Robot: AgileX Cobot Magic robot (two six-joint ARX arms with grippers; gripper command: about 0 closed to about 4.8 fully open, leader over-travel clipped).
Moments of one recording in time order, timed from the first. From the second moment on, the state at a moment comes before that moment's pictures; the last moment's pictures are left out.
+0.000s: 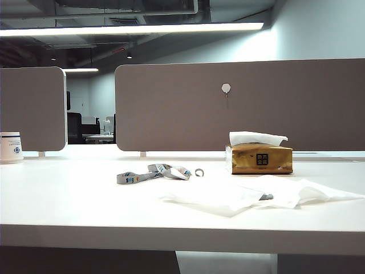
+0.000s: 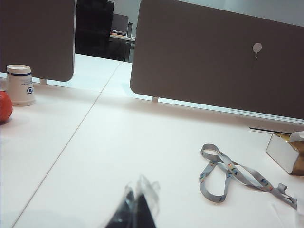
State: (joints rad) left arm 0.00 0.00 0.01 0.11 0.11 -0.16; right arm -0.08 0.00 0.07 0.08 -0.18 0.08
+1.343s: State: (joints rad) left arm 0.00 0.00 0.01 0.09 0.11 -0.16; right arm -0.10 0.00 0.01 0.12 -0.02 -0.08
